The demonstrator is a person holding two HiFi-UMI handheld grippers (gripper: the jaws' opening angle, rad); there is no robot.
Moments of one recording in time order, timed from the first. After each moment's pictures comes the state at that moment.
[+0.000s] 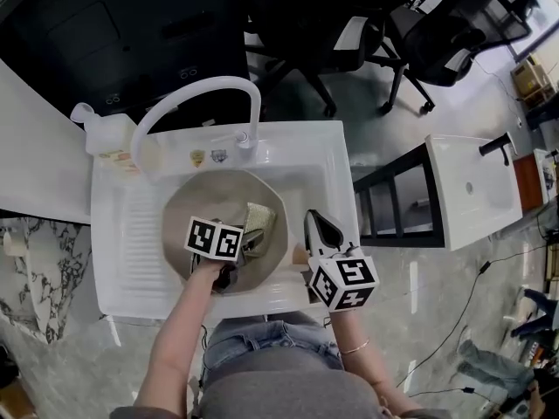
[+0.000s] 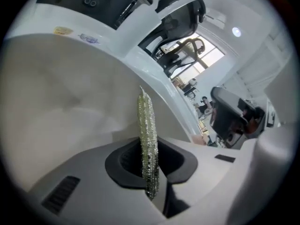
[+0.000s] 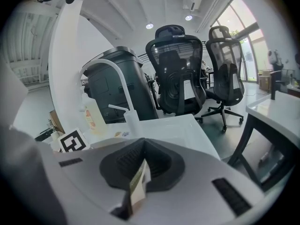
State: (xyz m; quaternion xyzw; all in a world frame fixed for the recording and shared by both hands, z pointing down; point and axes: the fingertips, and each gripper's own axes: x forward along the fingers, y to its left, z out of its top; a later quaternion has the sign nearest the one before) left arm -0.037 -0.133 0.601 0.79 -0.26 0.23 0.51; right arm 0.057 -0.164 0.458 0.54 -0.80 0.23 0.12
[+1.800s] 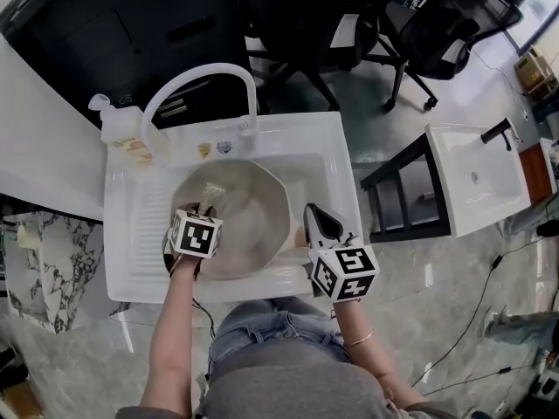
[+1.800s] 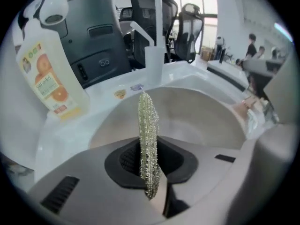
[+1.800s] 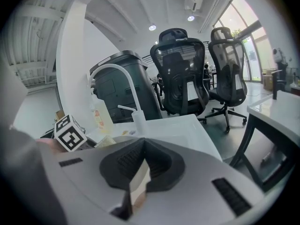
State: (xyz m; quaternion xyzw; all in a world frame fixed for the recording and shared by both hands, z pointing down) left arm -0.173 -0.151 0.567 0.71 -0.49 0.44 0.24; right arm 0.056 -0.132 0.449 0.52 -0.82 0.22 0.11
